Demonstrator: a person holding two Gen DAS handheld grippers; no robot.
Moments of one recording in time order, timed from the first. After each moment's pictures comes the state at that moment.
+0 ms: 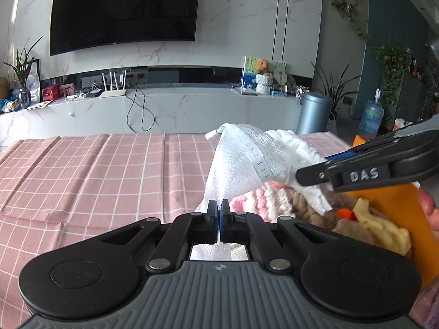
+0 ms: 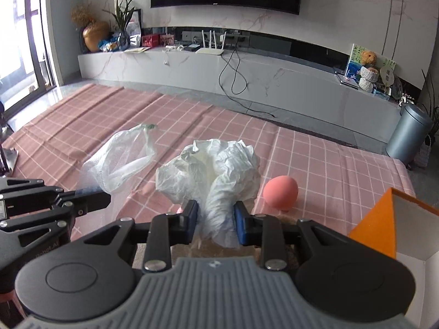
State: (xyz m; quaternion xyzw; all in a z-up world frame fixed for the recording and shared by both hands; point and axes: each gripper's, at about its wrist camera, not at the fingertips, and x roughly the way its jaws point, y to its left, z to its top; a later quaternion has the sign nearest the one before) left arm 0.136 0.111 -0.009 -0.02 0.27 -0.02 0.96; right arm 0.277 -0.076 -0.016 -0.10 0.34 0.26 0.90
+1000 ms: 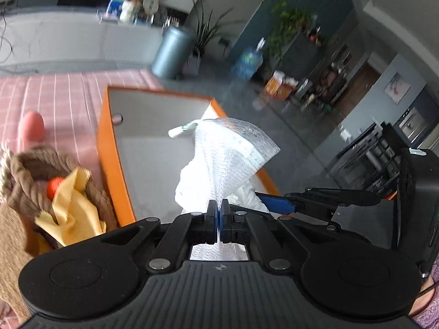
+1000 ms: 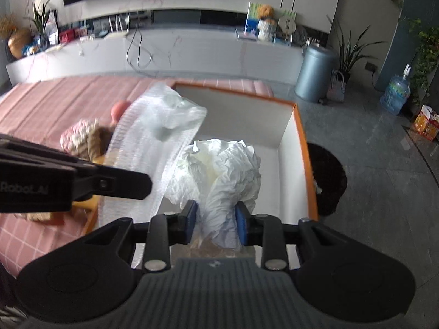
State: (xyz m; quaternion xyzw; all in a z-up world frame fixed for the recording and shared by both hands) left arm 0.197 -0.102 0.028 -0.13 0.40 -0.31 0.85; right arm 0.193 -0.321 -0.016 -0.08 0.41 0.10 0.90
